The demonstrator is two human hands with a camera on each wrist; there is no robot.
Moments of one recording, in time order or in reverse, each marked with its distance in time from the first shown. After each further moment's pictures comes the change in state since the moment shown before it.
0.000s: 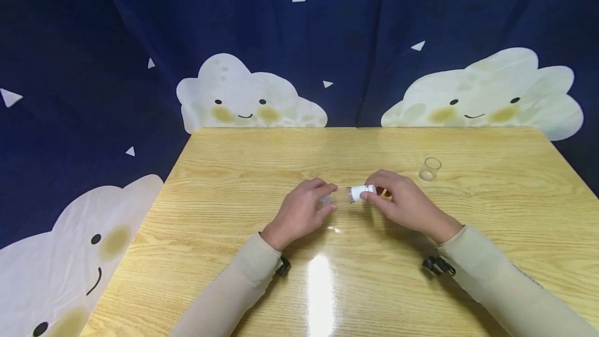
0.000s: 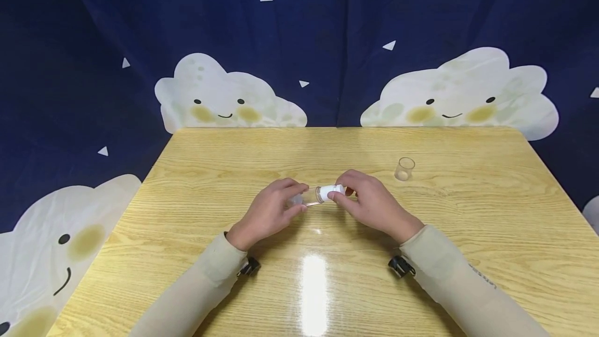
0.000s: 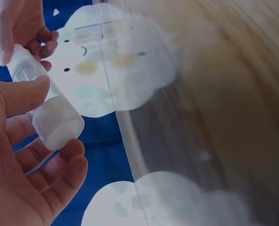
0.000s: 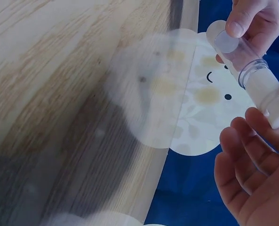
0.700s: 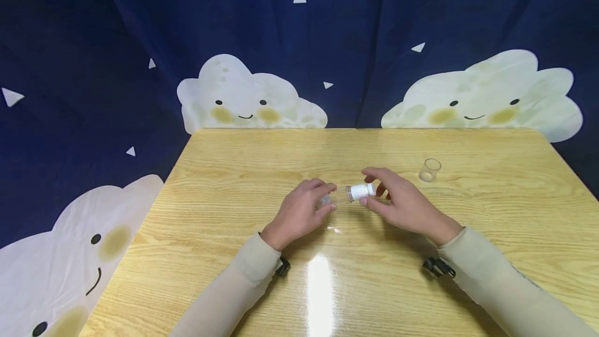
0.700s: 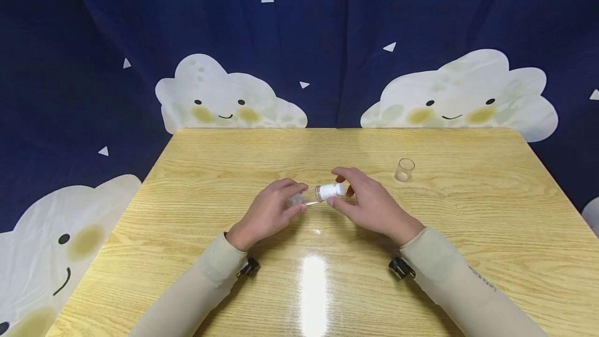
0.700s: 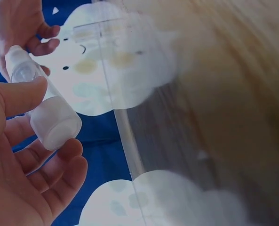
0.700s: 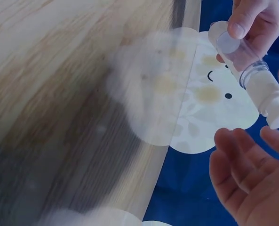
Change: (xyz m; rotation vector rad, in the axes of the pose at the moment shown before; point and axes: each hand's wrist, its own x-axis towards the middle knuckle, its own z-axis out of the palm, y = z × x) left_hand 0.000 -0.004 0.001 -0.038 -0.005 -0.017; right_hand -0.002 -0.001 -0.002 0.022 -0.081 0.110
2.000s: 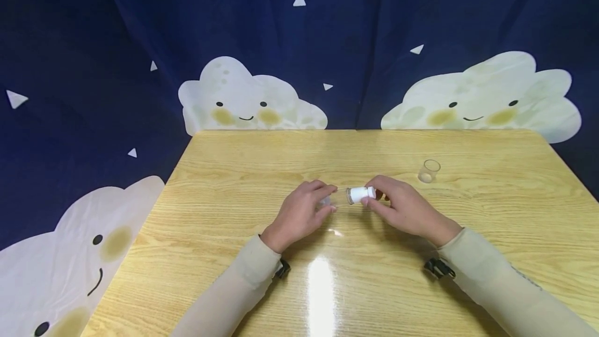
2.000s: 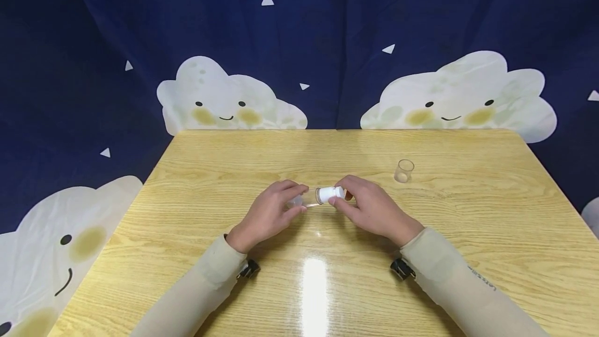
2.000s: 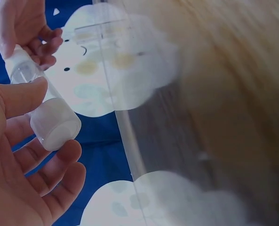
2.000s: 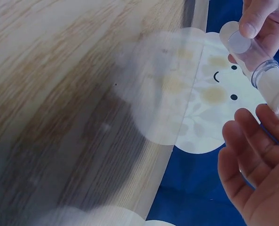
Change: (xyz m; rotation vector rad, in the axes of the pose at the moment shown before) left_hand -0.003 0.002 0.001 0.009 0.042 0.034; right_hand -0.004 0.002 0.002 -0.051 0.007 -0.082
